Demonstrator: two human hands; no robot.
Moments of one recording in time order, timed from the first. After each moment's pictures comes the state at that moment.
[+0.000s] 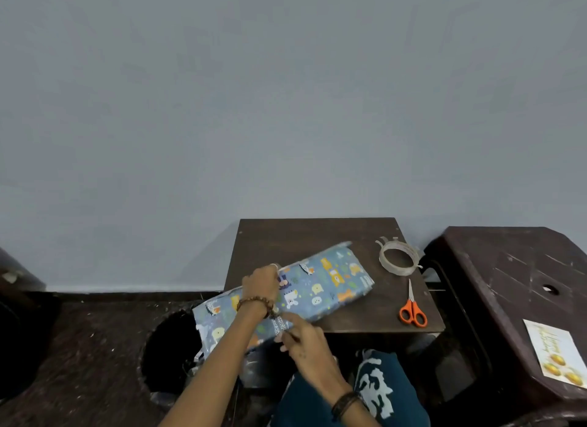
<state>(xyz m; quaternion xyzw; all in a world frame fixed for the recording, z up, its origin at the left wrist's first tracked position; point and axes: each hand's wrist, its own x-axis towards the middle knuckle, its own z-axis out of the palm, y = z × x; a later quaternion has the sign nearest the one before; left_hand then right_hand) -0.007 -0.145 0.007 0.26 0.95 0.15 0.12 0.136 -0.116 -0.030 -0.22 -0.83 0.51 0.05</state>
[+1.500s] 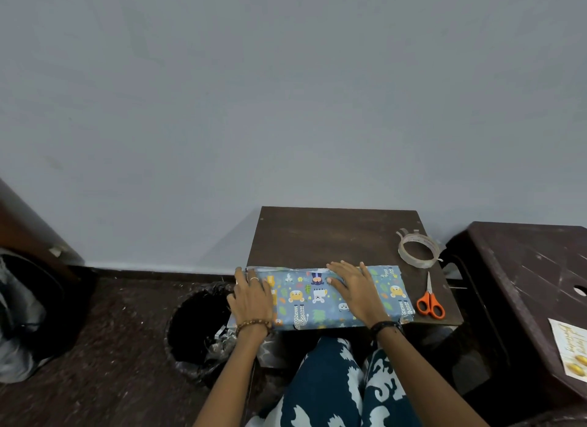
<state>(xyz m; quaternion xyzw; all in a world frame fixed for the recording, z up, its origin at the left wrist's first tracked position) 0.018 -0.207 -0.038 0.10 0.98 0.17 -0.02 0.112 -0.016 -0.053 -0.15 -0.94 0.27 0.11</state>
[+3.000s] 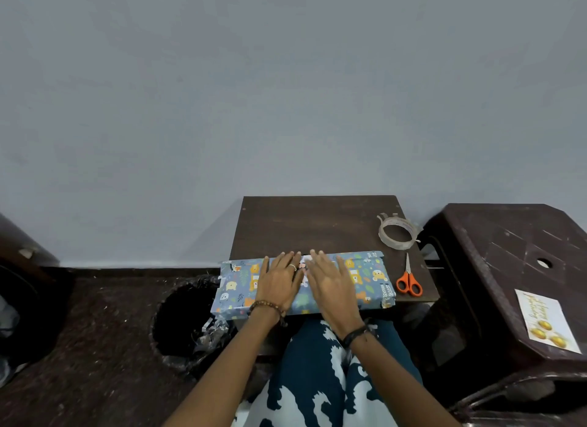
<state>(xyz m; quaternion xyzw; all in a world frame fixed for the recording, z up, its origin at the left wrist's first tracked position) 0.033 -0.157 -0.041 0.39 0.91 0.09 0.04 0.126 -0.064 -0.044 -0.16 -0.96 0.03 0.22</state>
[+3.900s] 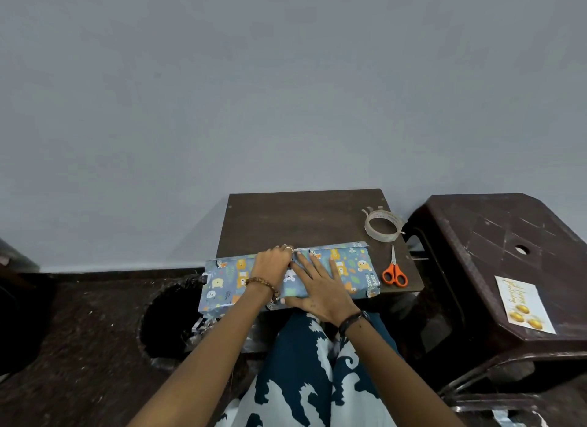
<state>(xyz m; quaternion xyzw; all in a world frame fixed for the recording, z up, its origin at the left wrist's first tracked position) 0.029 -0.132 -0.008 0.44 0.89 -0.04 0.00 0.140 -0.051 -0.048 -0.12 -0.99 0.12 -0.01</state>
